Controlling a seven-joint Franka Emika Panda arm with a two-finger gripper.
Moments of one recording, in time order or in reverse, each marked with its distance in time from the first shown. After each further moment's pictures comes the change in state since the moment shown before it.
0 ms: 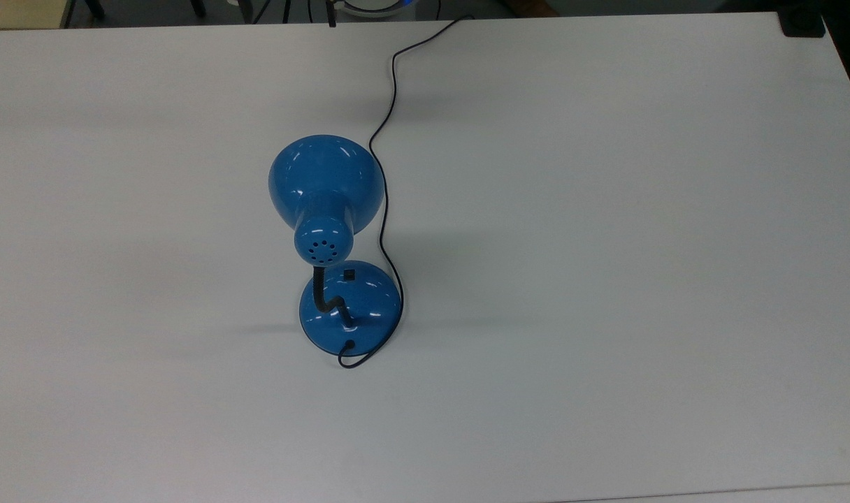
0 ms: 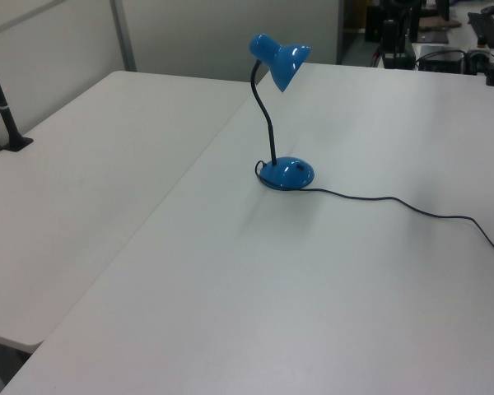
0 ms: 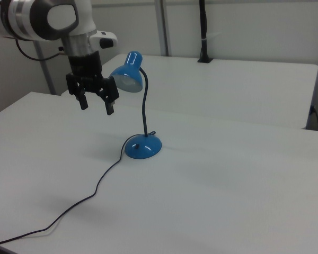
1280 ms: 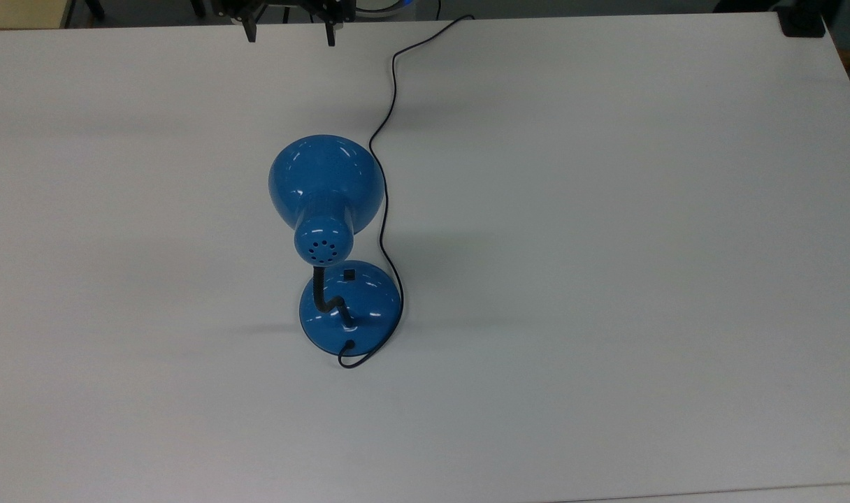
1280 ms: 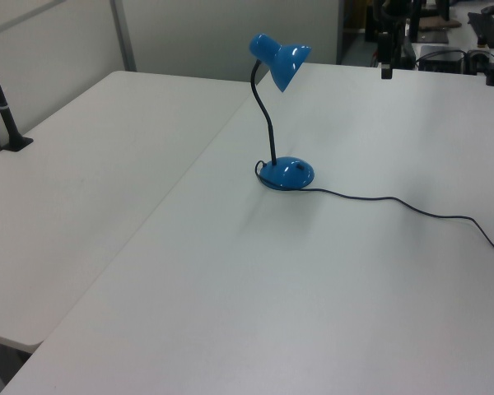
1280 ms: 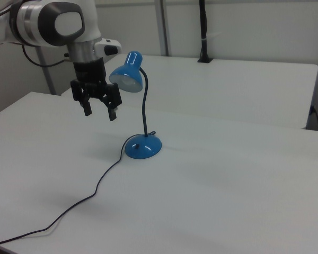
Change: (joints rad) arm 0.000 0.042 0.000 0.001 -0.004 0.005 0.000
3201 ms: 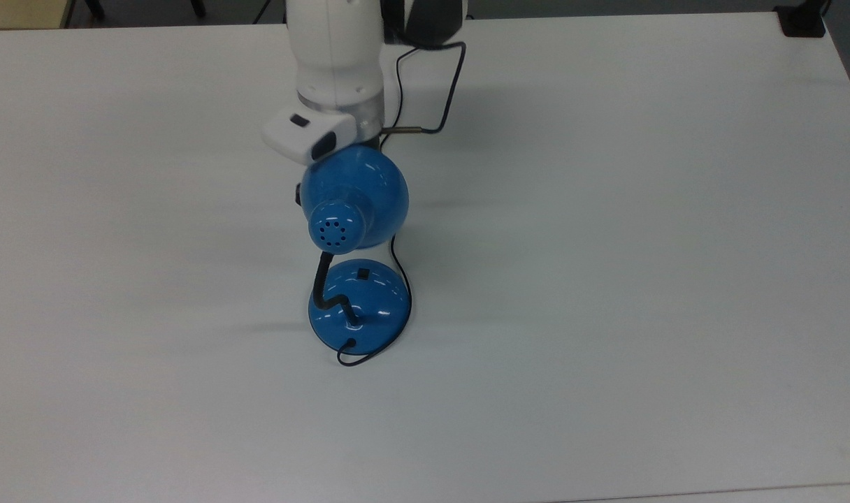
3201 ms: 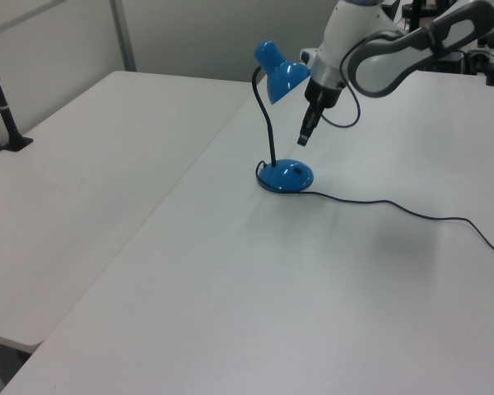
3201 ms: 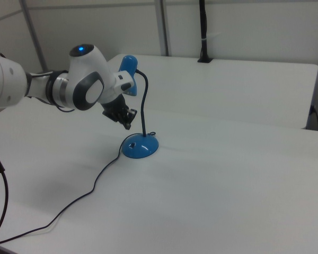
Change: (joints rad) arm -0.002 0.283 0.087 -0.159 0.080 0.875 -0.042
